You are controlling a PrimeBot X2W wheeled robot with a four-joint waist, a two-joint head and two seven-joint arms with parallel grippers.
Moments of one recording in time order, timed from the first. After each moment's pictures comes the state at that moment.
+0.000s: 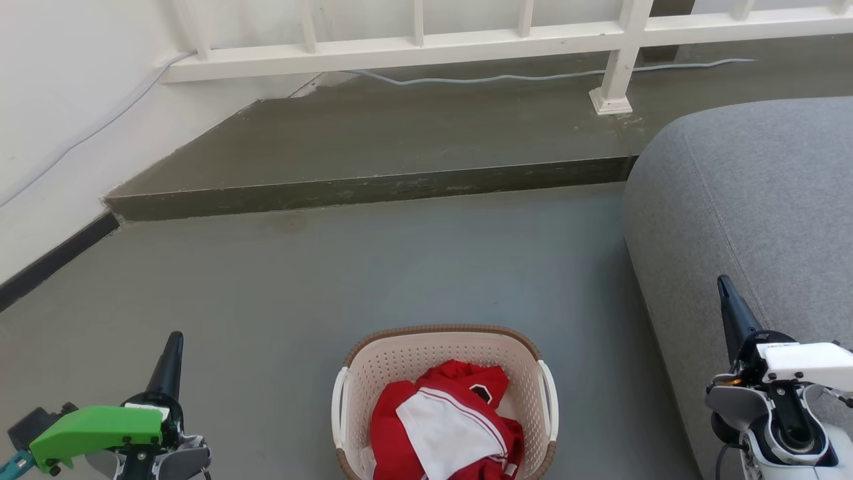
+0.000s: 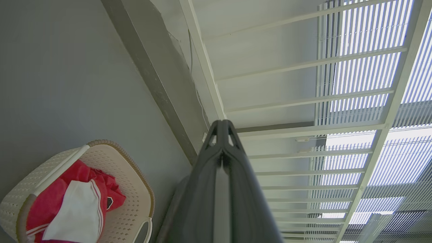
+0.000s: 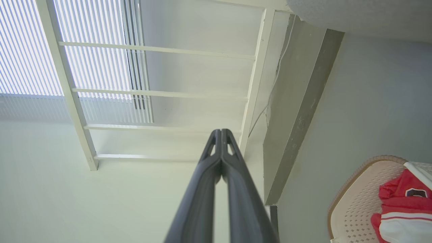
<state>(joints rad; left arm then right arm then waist) -0.05 0.04 0.07 0.28 -1.46 -0.12 0.08 -0.06 -0.05 -0.10 0.29 1.47 0.11 0.07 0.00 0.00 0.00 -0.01</state>
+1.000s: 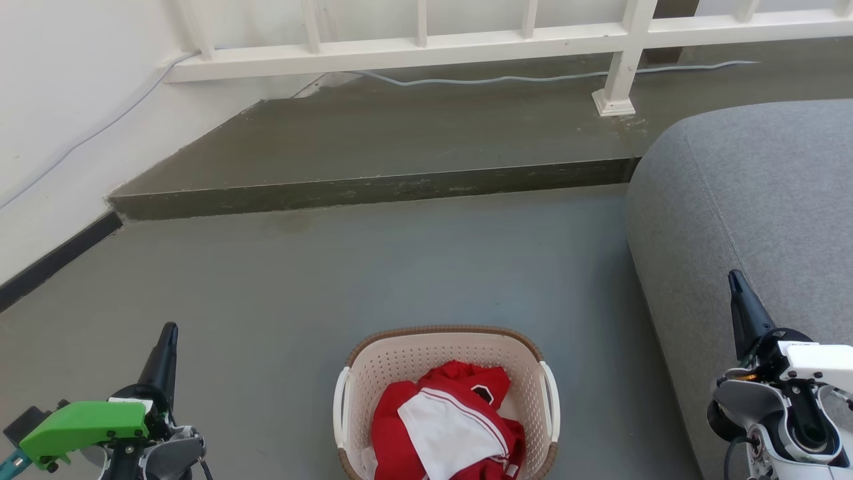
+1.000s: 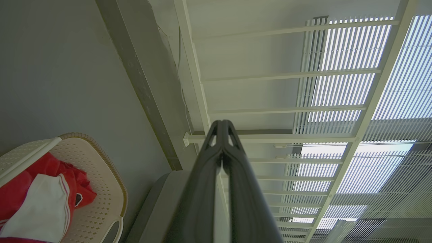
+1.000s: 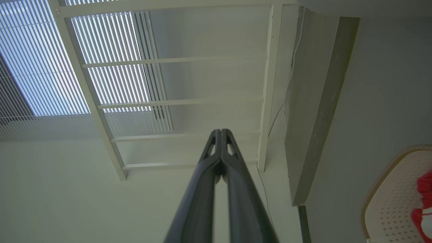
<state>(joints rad) -0.06 0.04 0.09 0.28 -1.60 -0.12 0.11 -0.06 -0.04 -0.13 0.29 1.60 0.12 0.11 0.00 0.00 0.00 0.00</state>
